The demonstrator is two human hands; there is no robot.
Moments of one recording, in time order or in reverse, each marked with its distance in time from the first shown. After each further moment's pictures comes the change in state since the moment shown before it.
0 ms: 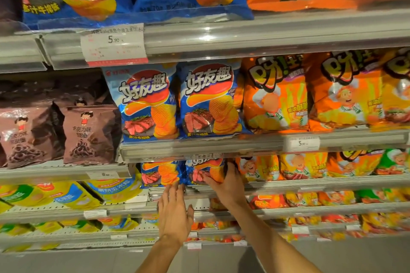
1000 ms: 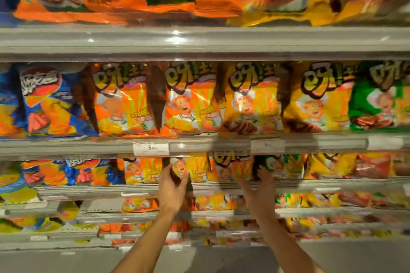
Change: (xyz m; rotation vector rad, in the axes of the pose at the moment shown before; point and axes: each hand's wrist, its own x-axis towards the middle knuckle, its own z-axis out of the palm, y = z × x) left_hand 0.023 0.352 0.056 -0.774 0.119 -0.231; right_hand 0.029 0.252 -0.349 0.158 0.289 0.027
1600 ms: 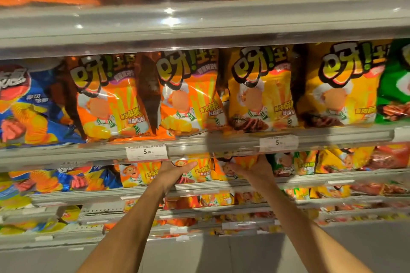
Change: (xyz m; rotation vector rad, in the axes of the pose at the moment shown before) left_hand 0.073 0.000 -0.008 -0.174 -0.428 -0.287; right_hand 0.062 -0.019 0.019 0.042 -0.237 0.076
